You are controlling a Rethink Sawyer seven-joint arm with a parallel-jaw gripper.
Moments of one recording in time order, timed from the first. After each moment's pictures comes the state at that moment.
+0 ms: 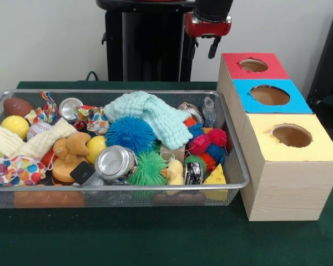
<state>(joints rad) -0.05 -0.77 -0.06 2.18 -0.18 0.33 1.59</state>
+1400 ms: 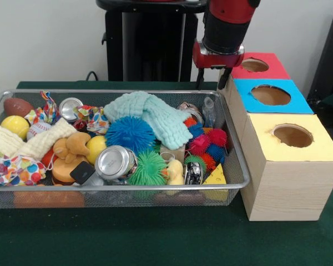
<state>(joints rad) -0.03 -0.63 -0.05 1.89 -0.11 0.50 1.59</state>
